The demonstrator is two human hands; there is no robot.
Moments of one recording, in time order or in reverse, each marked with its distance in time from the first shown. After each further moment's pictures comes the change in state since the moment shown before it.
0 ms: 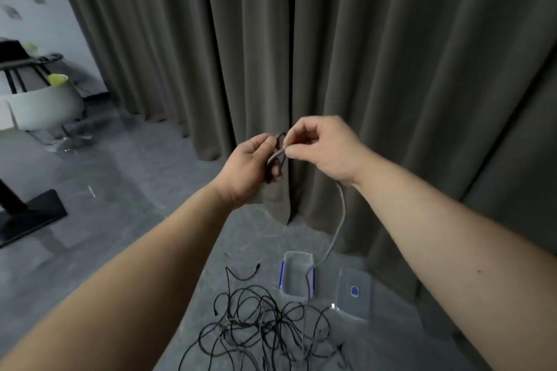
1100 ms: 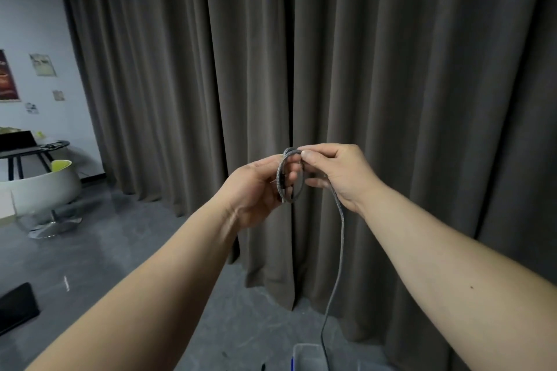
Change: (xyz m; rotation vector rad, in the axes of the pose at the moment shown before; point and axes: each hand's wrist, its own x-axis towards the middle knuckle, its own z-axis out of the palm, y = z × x) left_hand -0.009 0.133 -0.040 -0.355 -0.215 -0.026; right_hand 0.040 -0.097 0.002 0.332 0.298 -0.031
